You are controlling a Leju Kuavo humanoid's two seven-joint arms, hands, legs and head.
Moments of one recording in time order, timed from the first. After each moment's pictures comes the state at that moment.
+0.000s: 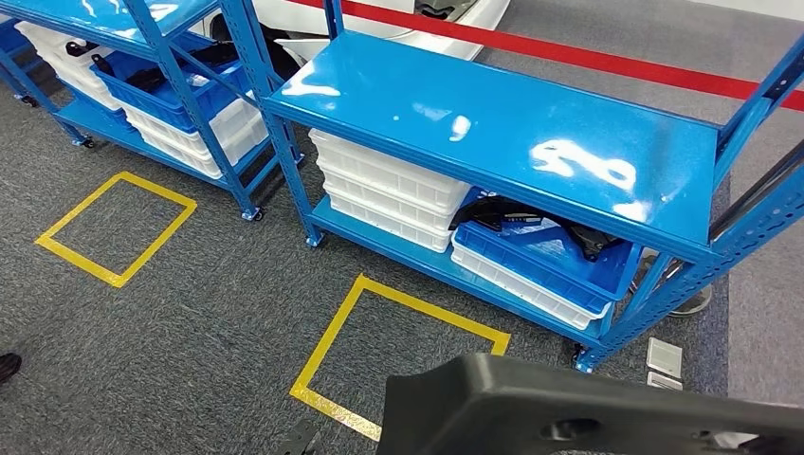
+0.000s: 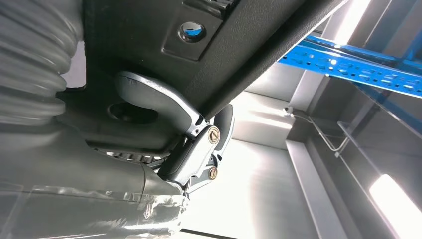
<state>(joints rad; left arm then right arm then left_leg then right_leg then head) -0.12 -0.02 -1.07 -0.27 1.10 0.23 -0.35 0.01 0.10 -0.02 -2.15 0.47 -0.69 -0.27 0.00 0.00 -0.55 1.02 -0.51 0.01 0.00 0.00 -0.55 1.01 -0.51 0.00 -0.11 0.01</state>
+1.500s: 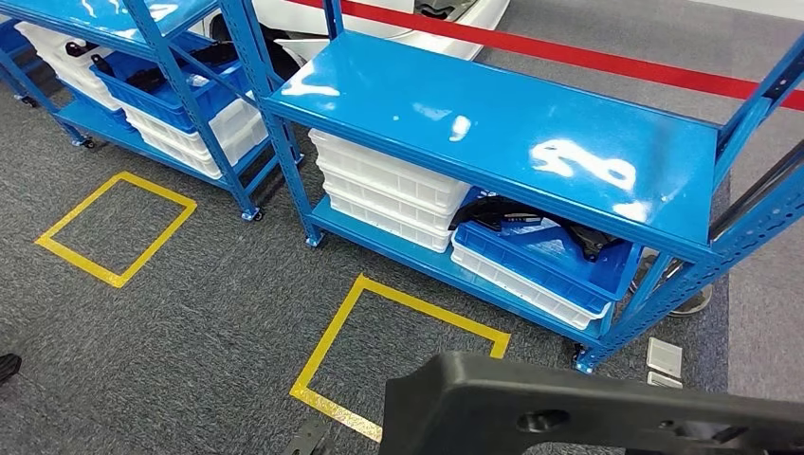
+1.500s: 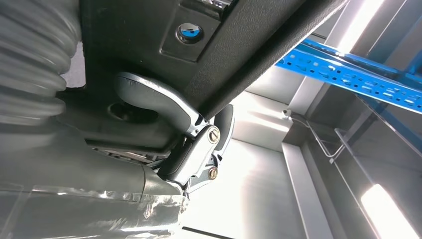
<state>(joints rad) -0.13 -0.04 -1.08 -0.27 1.05 0.33 -0.42 0.02 0.07 -0.02 -2.13 0.52 -0.69 -0.26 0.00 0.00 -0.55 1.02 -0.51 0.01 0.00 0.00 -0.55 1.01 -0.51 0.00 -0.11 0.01</state>
